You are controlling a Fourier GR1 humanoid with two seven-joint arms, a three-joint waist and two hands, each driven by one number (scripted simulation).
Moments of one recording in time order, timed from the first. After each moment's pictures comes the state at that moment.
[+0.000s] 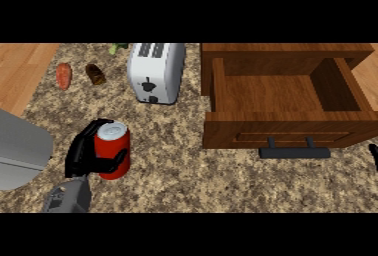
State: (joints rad) left arm -0.21 0.06 0.27 -1.02 -0.01 -0.16 -0.39; right arm 0.31 -0.01 -0.25 -2.18 -0.10 0.22 0.07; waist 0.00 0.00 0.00
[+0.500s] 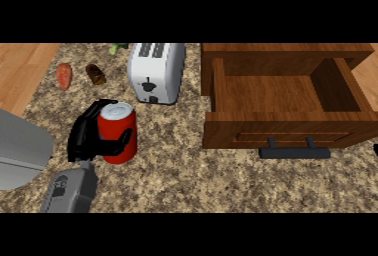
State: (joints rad) left arm -0.26 0.02 0.21 -1.22 0.02 -0.05 -0.23; right arm 0.31 -0.01 -0.26 -2.18 -0.10 0.21 0.07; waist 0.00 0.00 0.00
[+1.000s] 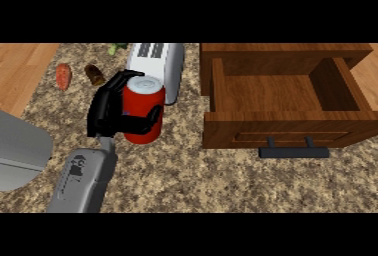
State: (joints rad) left arm -0.40 0.00 0.03 -1.37 0.00 0.12 -0.02; right arm 0.32 -0.02 -0.28 -2.22 -0.14 0.23 0.10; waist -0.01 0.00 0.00
